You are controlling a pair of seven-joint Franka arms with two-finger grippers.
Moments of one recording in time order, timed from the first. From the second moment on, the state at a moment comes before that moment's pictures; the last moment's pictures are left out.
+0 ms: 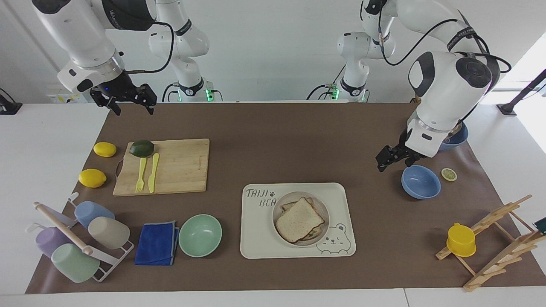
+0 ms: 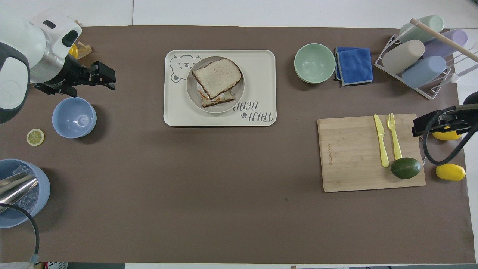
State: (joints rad) left arm -0.18 0.23 -0.01 -1.47 -0.01 1.67 -0.29; right arm 0.05 -0.03 -0.06 -1.63 -0.02 1.47 -0.03
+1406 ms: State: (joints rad) left arm -0.11 -0.07 -0.01 -1.71 -0.03 1.58 -0.13; right arm 0.05 -0.03 -0.06 -1.63 -0.02 1.47 -0.03
